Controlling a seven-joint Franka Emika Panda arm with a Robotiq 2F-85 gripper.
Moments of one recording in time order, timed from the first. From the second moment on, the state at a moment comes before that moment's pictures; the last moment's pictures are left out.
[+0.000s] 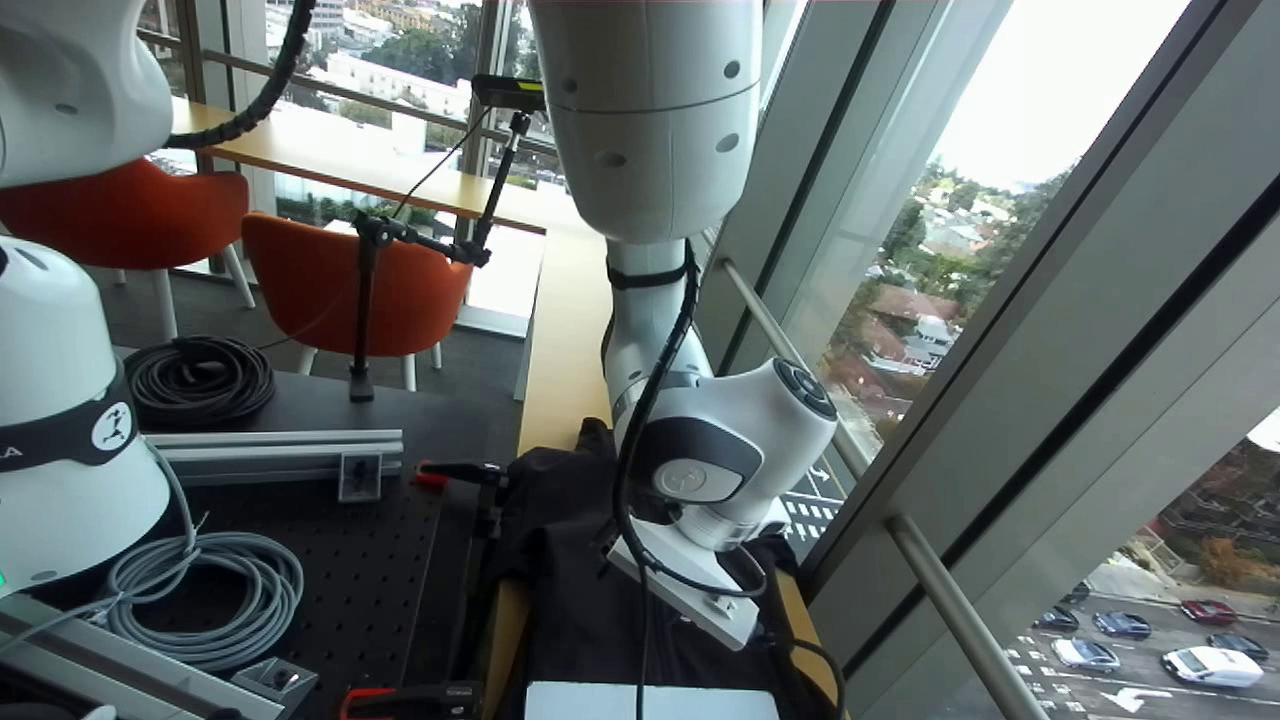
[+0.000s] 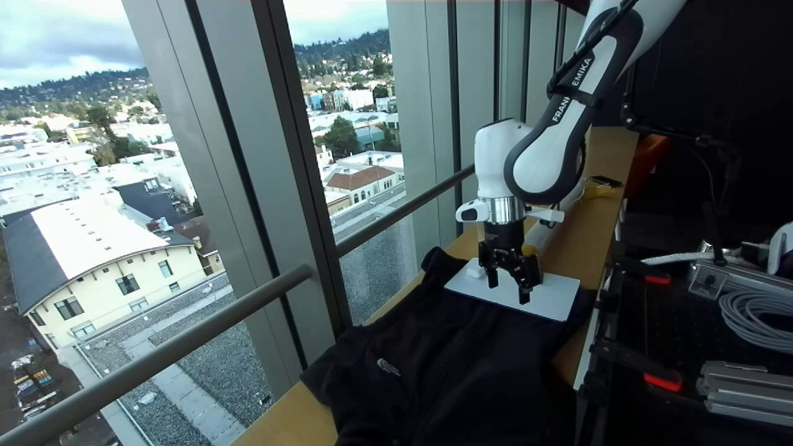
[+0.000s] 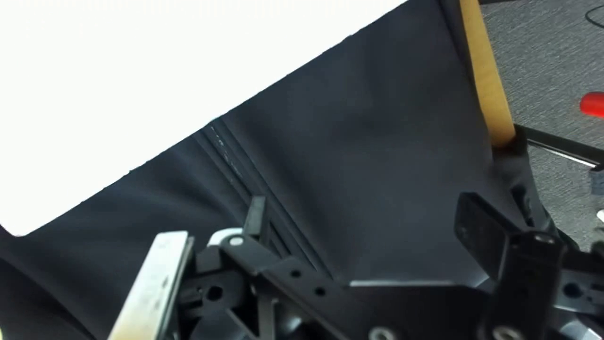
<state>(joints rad) -0.26 0.66 0.25 -2.11 -0.16 2.63 -1.00</state>
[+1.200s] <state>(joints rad) -0.35 0.82 0.14 -1.73 -0.14 2.47 -1.48</state>
